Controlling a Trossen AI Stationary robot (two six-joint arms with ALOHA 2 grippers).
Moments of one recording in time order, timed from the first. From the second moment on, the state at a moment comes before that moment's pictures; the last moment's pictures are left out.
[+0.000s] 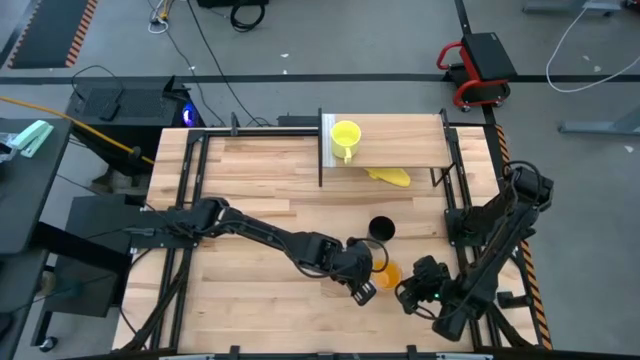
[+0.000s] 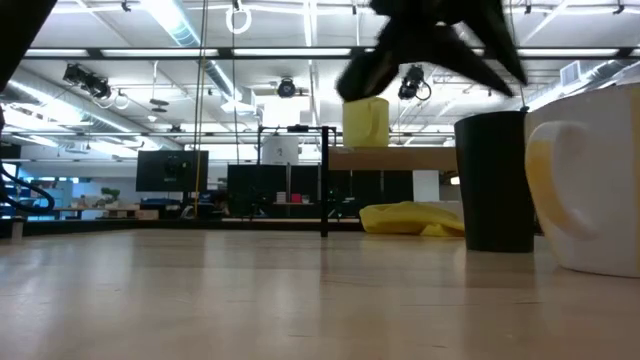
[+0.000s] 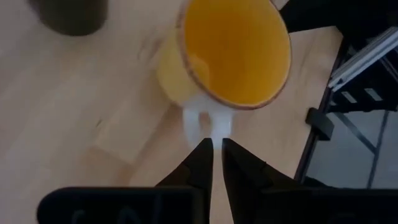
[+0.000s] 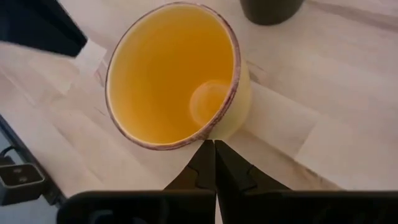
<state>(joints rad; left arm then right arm) -0.31 2.25 1.99 -0.62 -0.07 -0.93 1.01 1.59 1.00 -0.90 0.63 2.11</state>
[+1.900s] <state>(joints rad) -0.32 2.29 2.00 -0.69 -0.01 -0.91 0.87 1.58 1.00 -0.81 0.61 1.94</state>
